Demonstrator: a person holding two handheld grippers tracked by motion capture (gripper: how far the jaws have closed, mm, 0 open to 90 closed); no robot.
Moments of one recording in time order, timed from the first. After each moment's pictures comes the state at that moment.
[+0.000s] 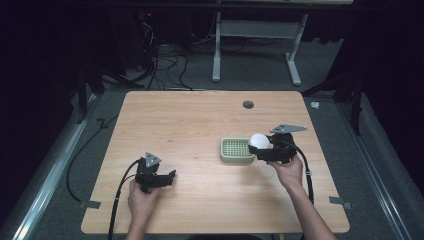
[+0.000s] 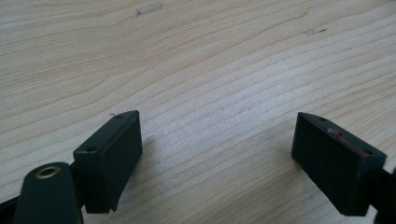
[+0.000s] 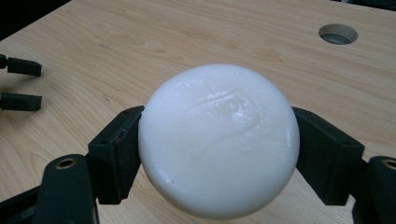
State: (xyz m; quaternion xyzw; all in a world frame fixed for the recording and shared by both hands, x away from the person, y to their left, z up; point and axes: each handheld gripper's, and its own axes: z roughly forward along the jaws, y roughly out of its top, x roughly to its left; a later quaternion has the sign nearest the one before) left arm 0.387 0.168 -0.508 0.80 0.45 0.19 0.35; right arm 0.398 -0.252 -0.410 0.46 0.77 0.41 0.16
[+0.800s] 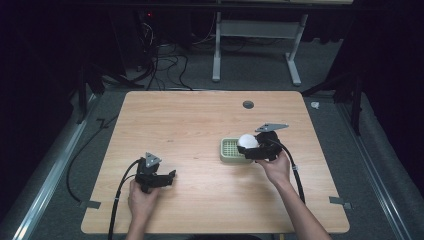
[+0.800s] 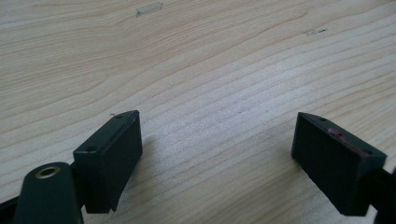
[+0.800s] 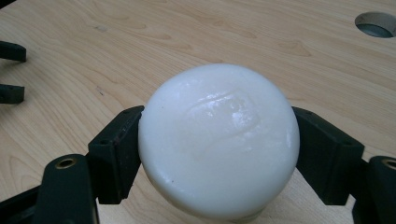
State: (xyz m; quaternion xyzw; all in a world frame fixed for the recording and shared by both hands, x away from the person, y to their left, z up) left arm 0.387 0.168 -0.508 0.80 0.45 0.19 0.35; right arm 0.422 -0.223 -0.432 0.45 0.79 0.39 0.15
